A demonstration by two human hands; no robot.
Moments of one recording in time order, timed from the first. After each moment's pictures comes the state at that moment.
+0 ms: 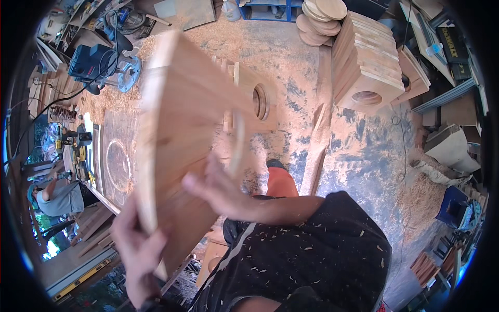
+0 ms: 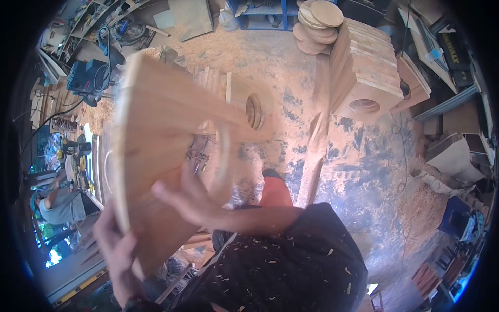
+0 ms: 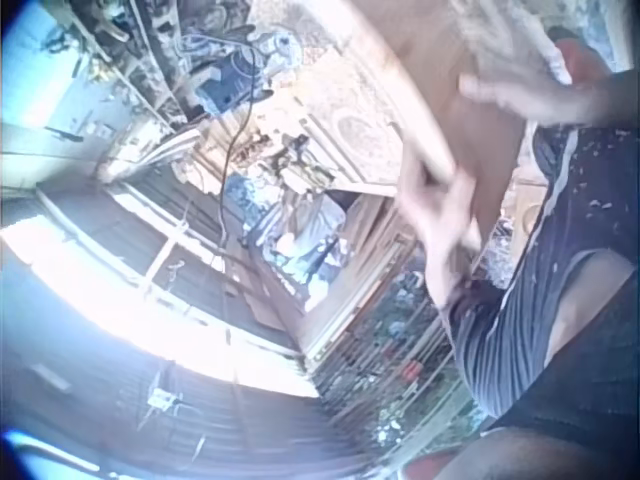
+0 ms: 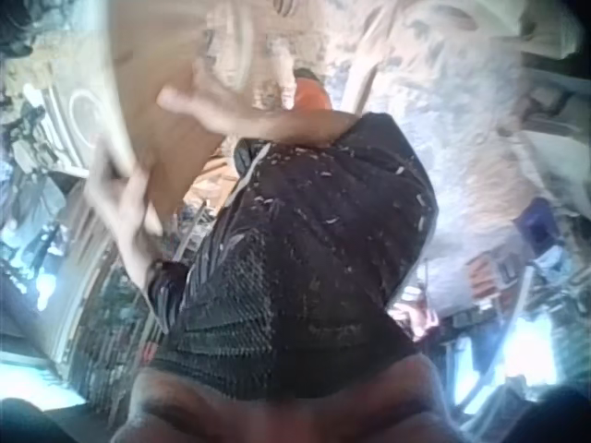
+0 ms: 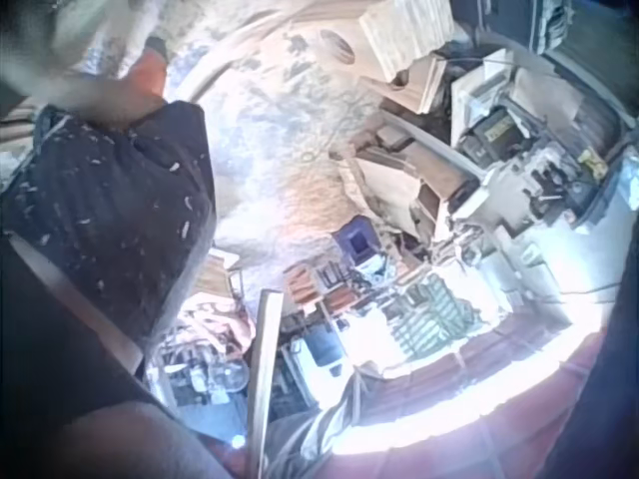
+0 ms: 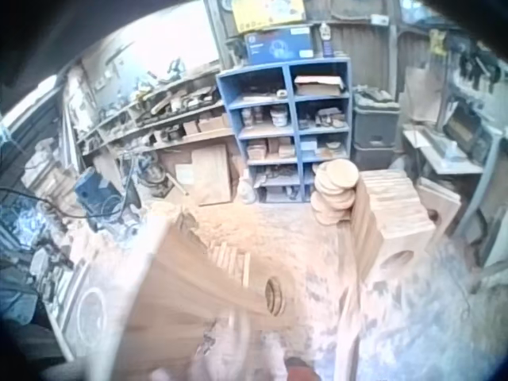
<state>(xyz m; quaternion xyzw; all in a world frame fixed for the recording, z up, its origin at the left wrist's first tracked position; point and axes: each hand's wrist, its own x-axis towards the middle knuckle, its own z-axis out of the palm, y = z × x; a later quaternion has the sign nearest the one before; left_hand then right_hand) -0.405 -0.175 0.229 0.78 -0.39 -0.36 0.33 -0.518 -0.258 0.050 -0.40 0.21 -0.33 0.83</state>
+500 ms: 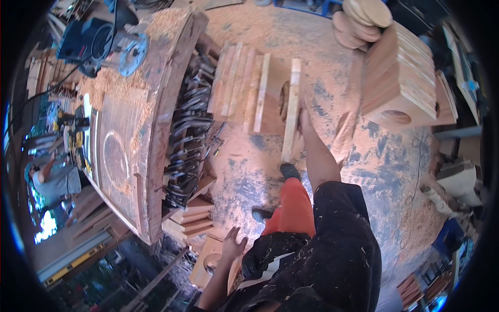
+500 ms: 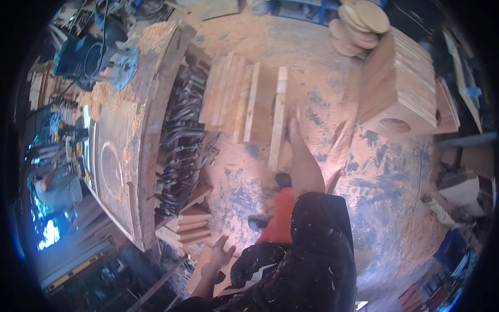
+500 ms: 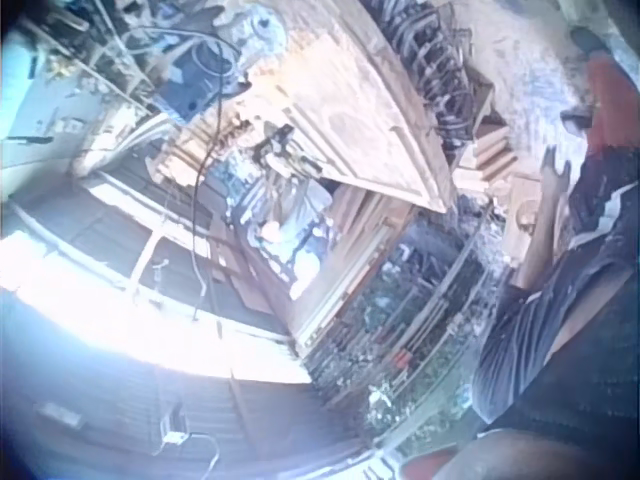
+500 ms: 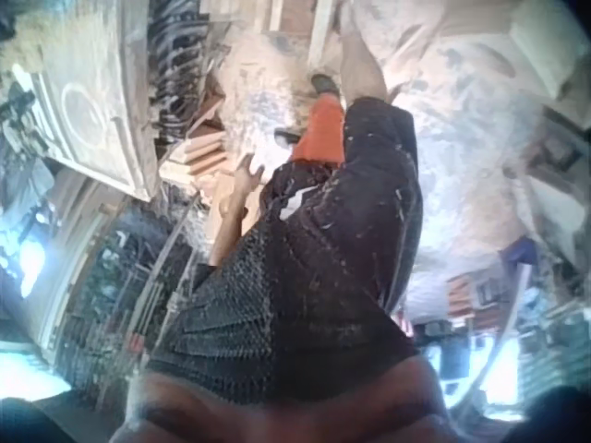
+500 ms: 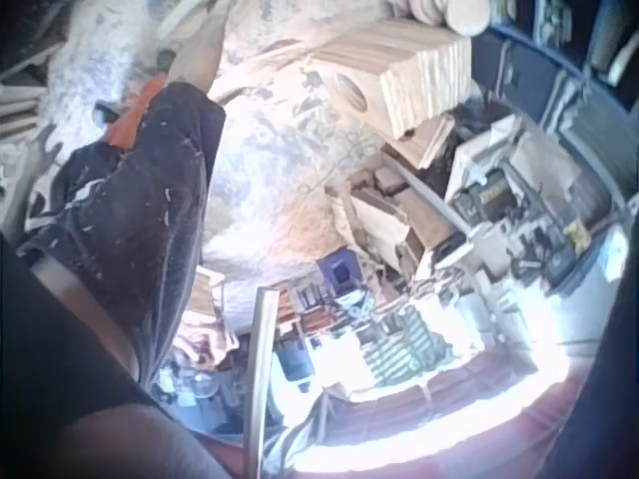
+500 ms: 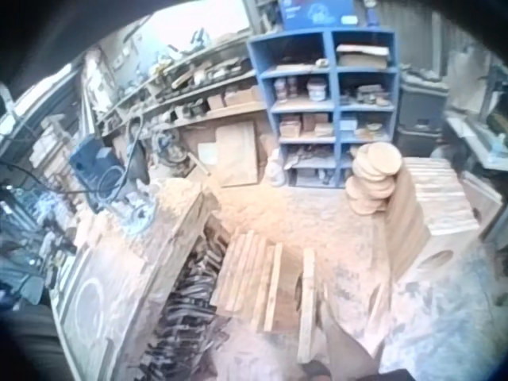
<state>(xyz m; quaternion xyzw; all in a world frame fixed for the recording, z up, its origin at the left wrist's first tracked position) -0.422 0.045 -0.186 0.84 -0.34 -0.42 0.06 -0.524 -0.492 -0.436 -0.18 0.43 -0.26 0.85</state>
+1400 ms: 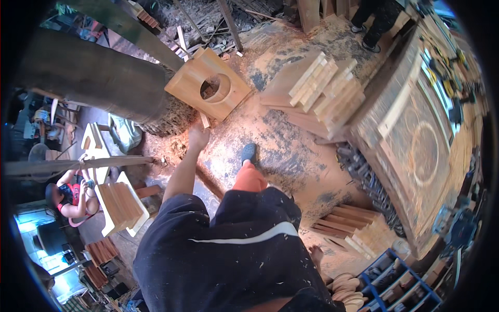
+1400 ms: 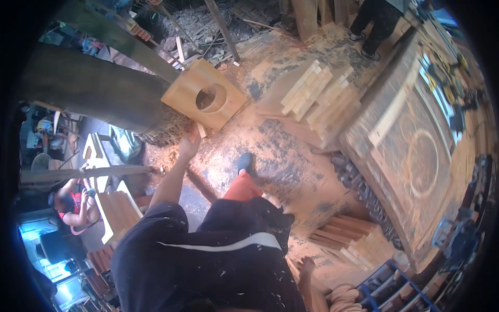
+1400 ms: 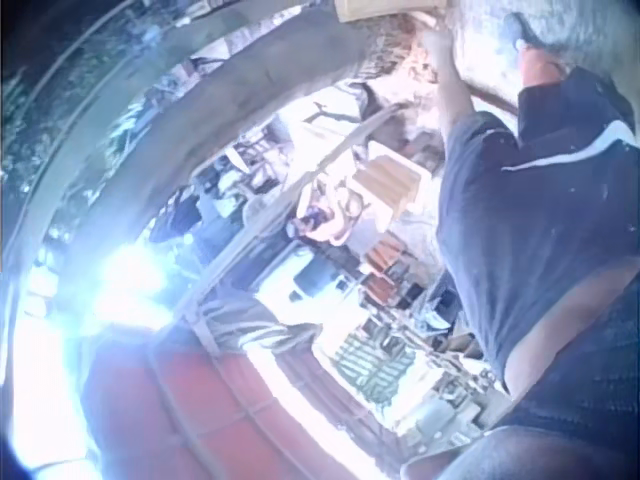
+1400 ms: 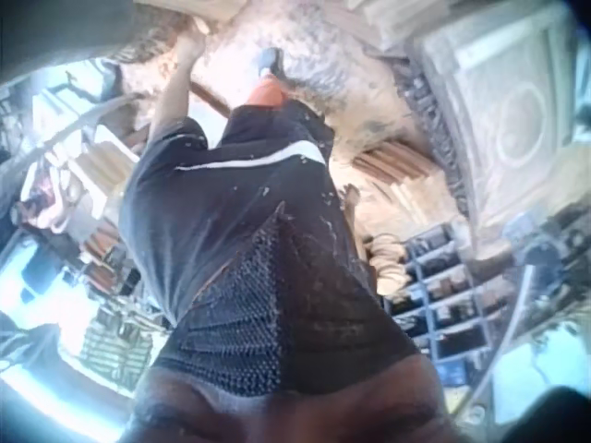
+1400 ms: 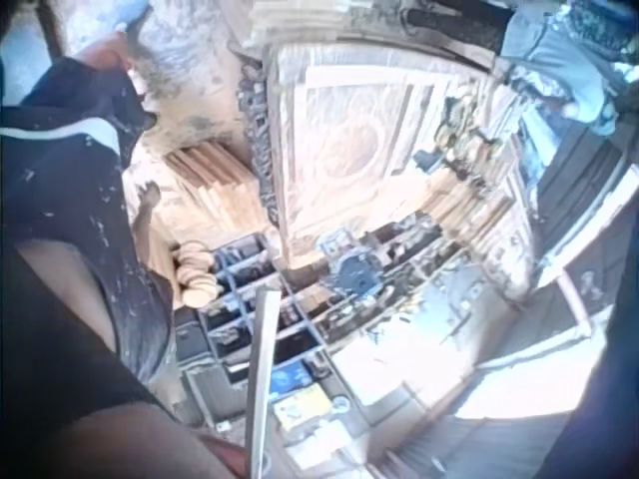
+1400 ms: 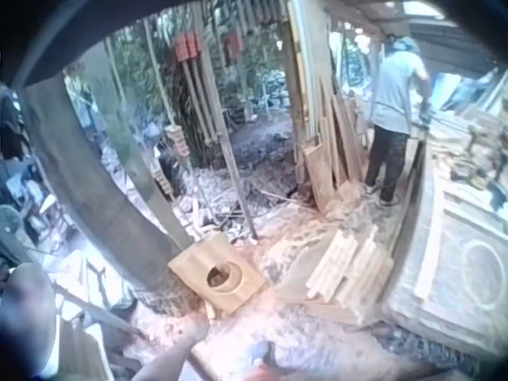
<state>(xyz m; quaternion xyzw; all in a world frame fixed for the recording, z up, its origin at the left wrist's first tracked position) -0.555 0.562 -0.245 0.83 0.53 0.06 0.18 -0.546 -0.234 -0.328 -0.75 0.22 0.42 0.47</state>
